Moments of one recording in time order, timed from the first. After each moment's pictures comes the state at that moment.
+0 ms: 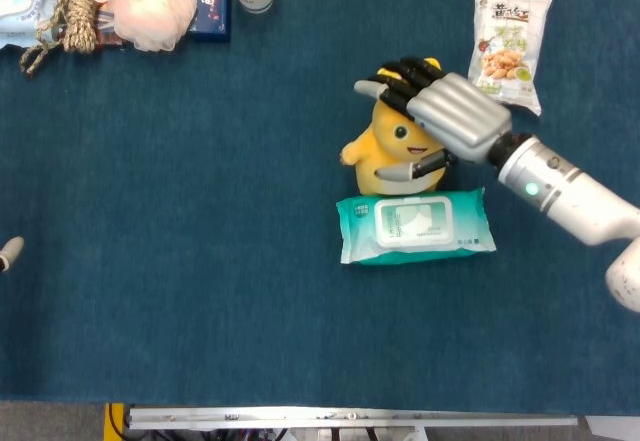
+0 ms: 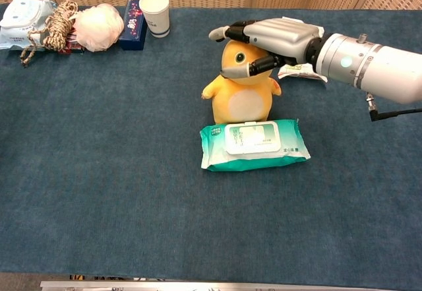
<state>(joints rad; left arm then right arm) -0.04 -1.13 -0.06 -1.78 1.45 1.55 0.19 0.87 -1.38 0.16 -1.52 -1.38 0.73 0.03</state>
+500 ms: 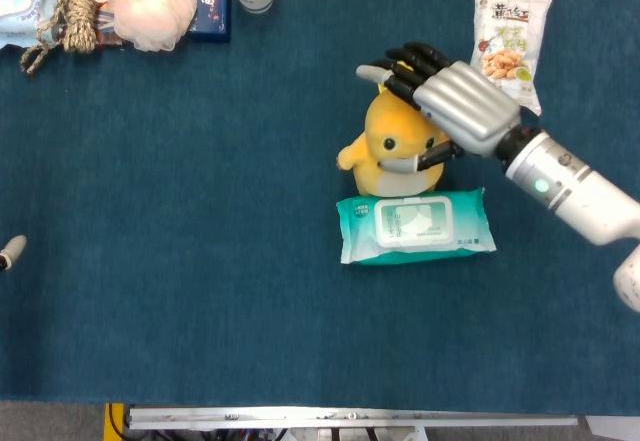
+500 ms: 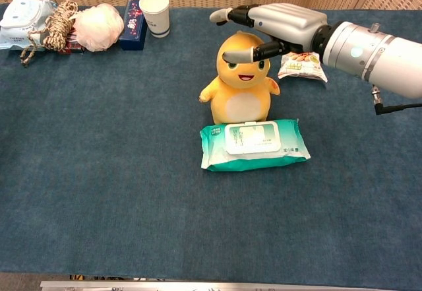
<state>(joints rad) -0.04 -1.13 -0.06 -1.79 1.45 1.55 0.19 0.86 -1.35 0.17 -1.55 -1.41 0.80 0.08</state>
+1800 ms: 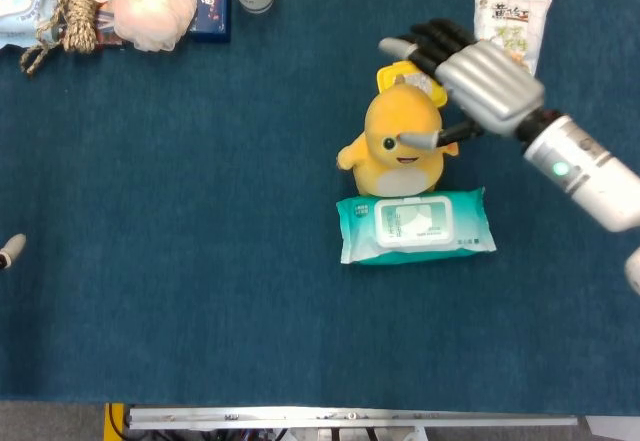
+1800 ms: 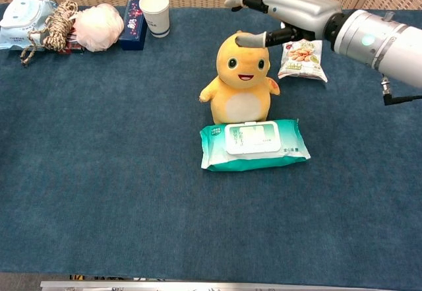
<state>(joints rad) -0.04 -1.13 -0.06 -1.78 1.45 1.54 0.19 0.84 -1.33 0.16 -1.51 -1.37 0.84 0.09</state>
